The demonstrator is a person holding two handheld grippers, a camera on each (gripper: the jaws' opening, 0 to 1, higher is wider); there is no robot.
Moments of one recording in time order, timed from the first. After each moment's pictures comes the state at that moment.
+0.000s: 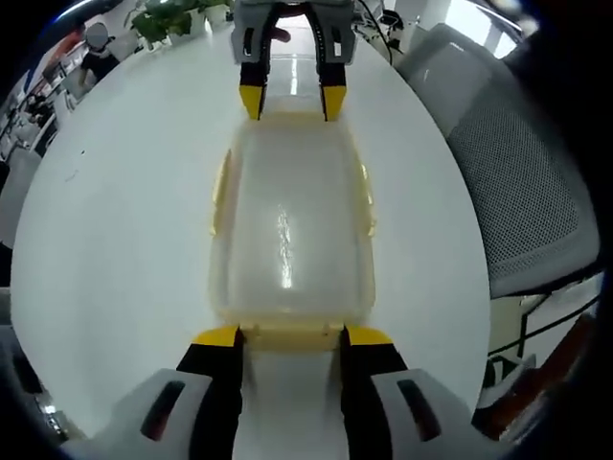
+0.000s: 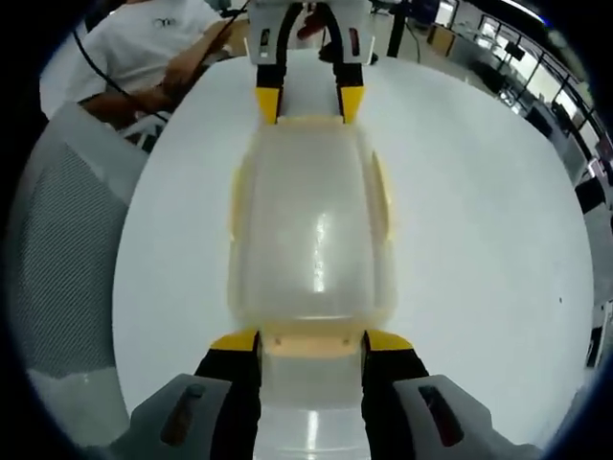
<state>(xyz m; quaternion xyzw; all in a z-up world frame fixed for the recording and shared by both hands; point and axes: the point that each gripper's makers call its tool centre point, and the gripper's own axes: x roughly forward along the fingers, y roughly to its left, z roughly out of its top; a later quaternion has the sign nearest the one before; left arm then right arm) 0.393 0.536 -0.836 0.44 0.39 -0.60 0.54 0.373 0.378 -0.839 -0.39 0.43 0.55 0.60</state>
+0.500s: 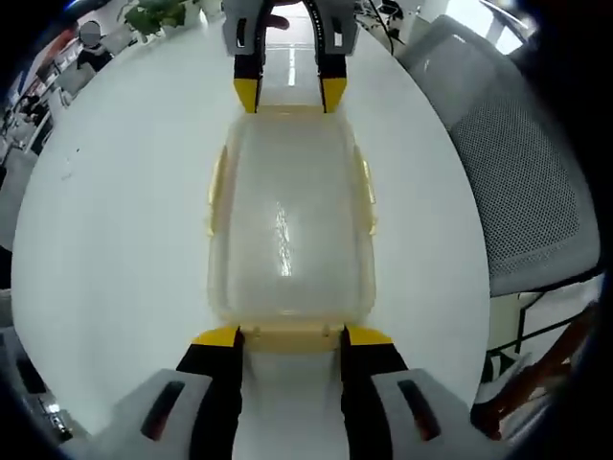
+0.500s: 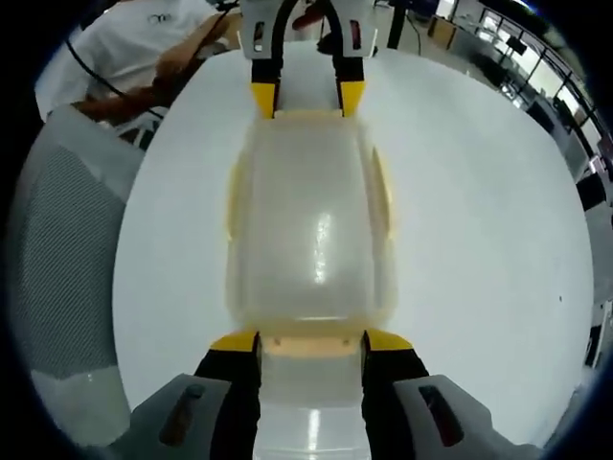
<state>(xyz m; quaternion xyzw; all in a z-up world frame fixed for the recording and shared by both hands) 0.393 0.537 -0.837 0.45 0.40 -0.60 0.53 0.374 0.378 -0.841 -0.40 0.45 0.54 0.59</state>
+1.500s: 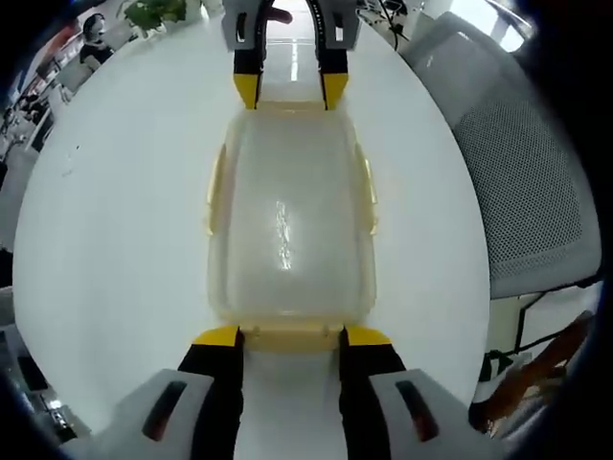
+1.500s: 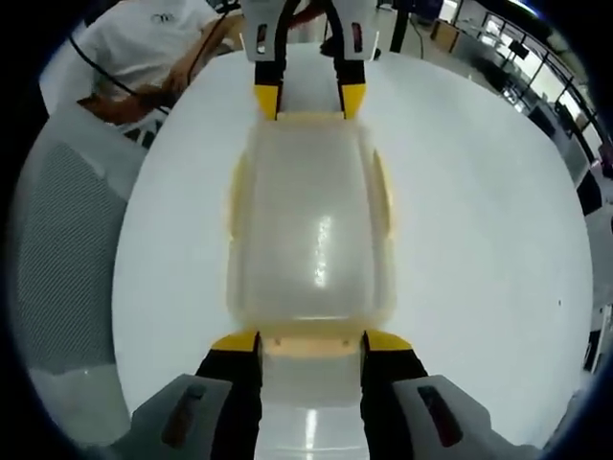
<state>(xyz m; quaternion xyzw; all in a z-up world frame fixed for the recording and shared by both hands) 0.391 0.536 -0.835 0.46 0.41 -0.59 0.53 0.374 0.376 -0.839 -0.40 0.43 0.55 0.59</state>
